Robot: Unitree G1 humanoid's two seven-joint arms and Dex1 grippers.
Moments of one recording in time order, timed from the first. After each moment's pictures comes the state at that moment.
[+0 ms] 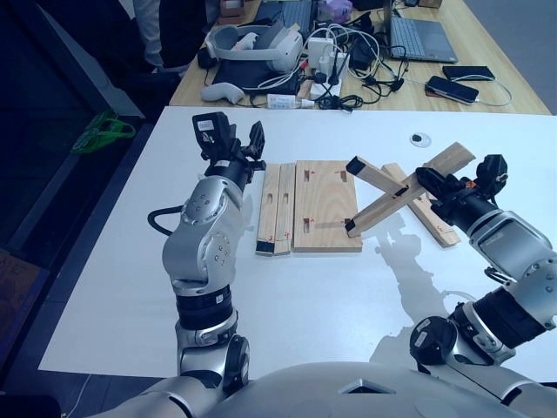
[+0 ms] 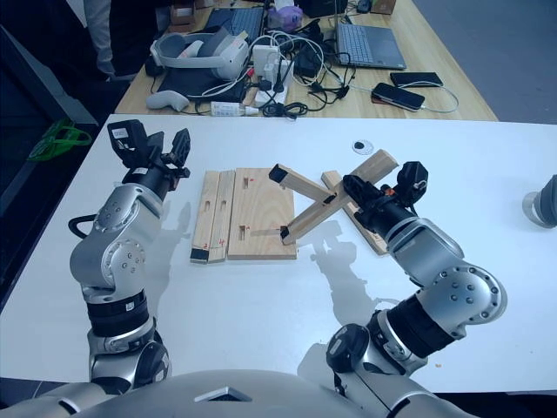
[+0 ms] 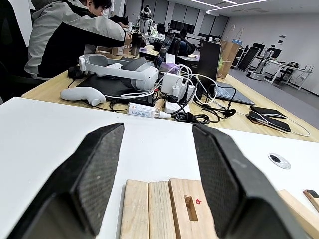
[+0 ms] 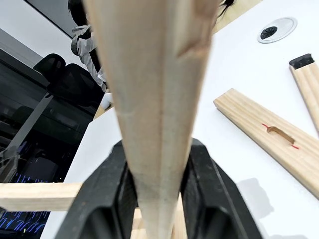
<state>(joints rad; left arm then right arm) -0.32 0.04 0.12 -0.41 -0.27 0.77 0.05 -0.40 0.07 -0.78 -0.59 0.80 1.57 -0.07</state>
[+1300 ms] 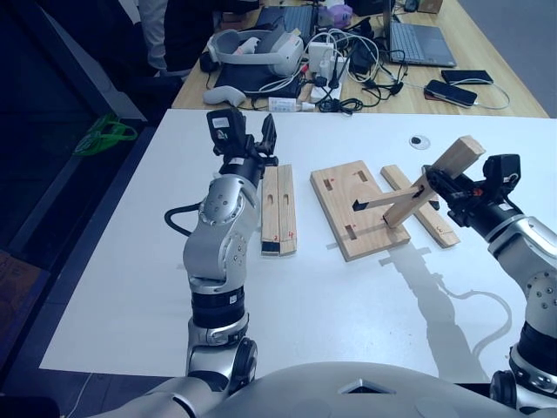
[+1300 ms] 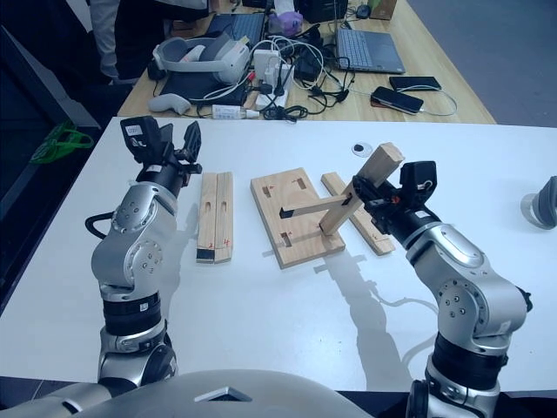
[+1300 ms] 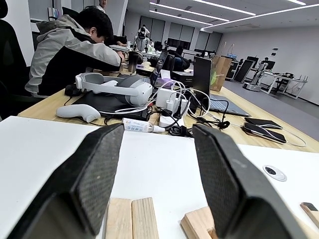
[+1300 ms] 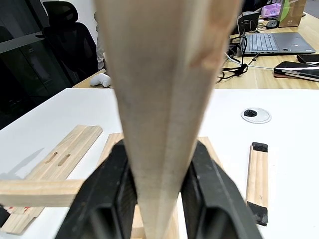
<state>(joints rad) -0.32 -0.01 0.05 -0.37 -0.19 0.64 0.08 -0.08 -0.40 -0.33 -0.56 0.65 0.97 0.24</state>
